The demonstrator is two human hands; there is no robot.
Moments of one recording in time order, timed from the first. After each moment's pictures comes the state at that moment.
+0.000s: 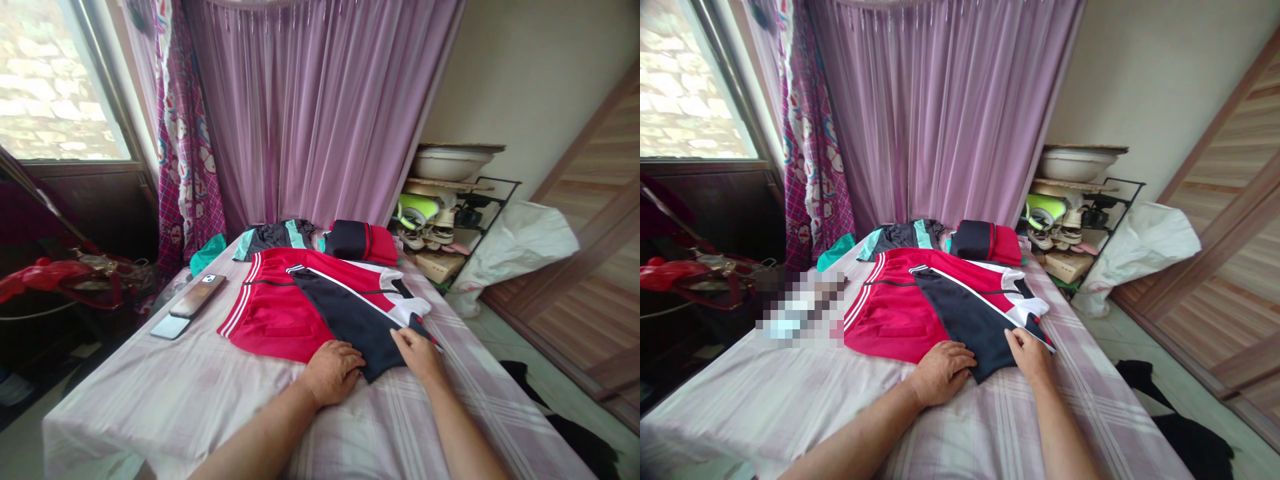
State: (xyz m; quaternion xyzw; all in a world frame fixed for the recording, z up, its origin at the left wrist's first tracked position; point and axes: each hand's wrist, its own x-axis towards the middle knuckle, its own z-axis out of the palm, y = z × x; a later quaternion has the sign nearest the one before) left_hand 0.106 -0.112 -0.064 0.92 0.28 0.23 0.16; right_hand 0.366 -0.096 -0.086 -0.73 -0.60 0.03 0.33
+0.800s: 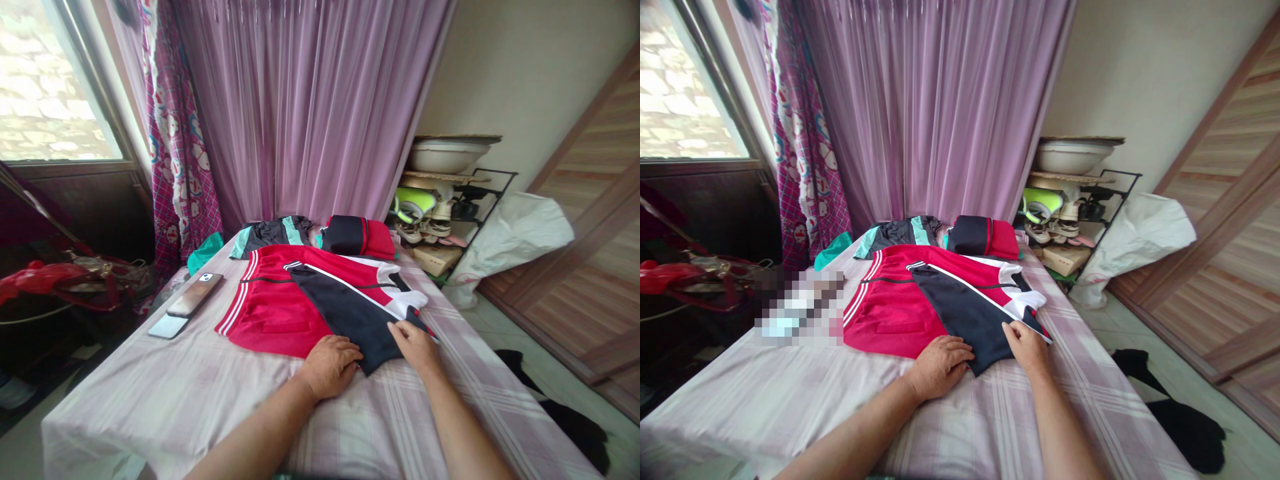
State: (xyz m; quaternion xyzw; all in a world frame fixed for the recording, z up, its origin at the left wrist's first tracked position) left_hand 0.104 -0.112 -0.063 0.92 0.28 0.23 0.16; right_hand 0.364 -0.101 -0.071 -0.73 -0.61 0.07 0.31
